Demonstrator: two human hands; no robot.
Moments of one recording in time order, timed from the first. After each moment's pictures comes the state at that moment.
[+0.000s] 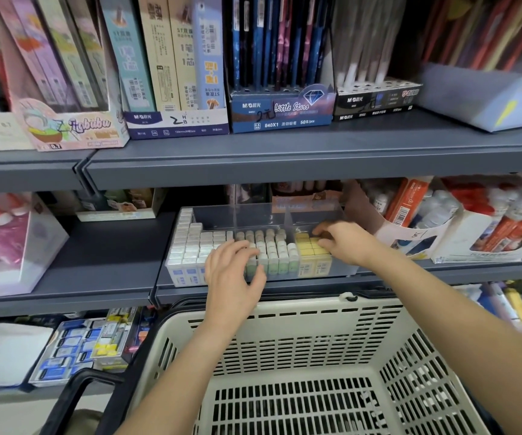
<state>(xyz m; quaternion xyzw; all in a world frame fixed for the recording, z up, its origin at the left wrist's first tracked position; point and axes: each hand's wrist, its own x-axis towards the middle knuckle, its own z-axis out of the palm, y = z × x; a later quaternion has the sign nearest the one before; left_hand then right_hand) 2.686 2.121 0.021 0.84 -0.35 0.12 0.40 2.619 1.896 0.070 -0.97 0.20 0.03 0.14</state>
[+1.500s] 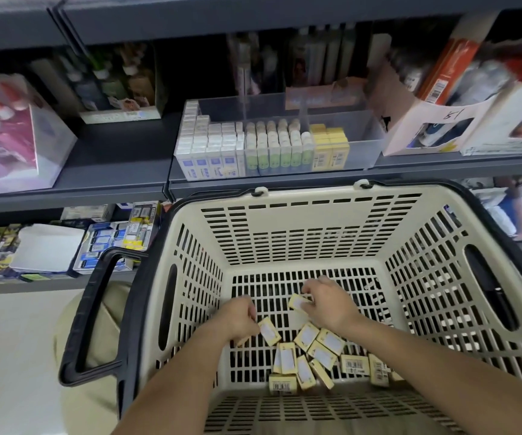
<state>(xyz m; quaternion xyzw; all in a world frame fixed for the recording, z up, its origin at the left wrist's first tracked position) 2.593 2.230 -0.127 0.85 -0.17 -0.47 0.17 2.482 2.055 -0.126 -0.92 0.24 0.17 0.25</state>
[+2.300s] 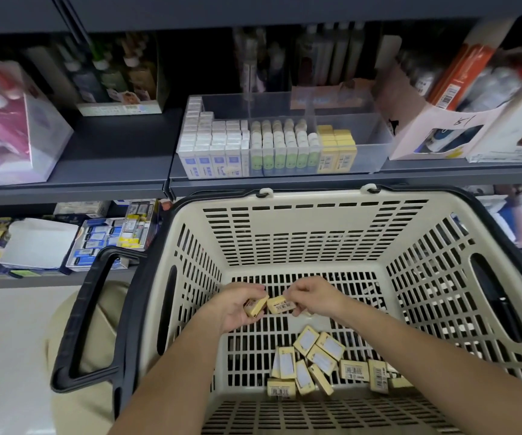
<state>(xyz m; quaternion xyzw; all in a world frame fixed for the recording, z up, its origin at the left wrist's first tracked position) 2.610 2.213 -0.112 0.62 0.15 -0.55 0.55 2.507 2.060 -0.105 -0.73 0.28 0.21 0.58</state>
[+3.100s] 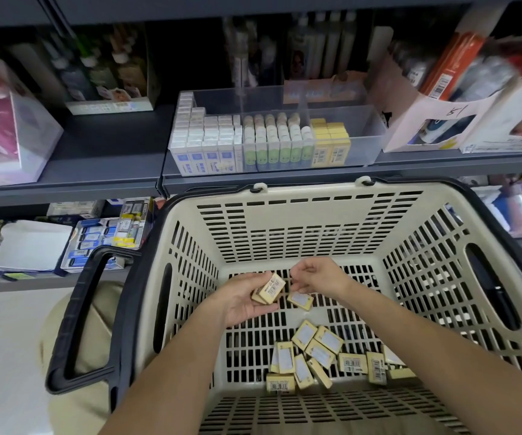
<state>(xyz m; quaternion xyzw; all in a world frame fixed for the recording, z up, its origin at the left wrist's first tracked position) 2.606 2.204 -0.101 0.55 0.13 -0.59 0.58 2.512 2.040 -0.102 -0.70 0.32 0.12 0.62</state>
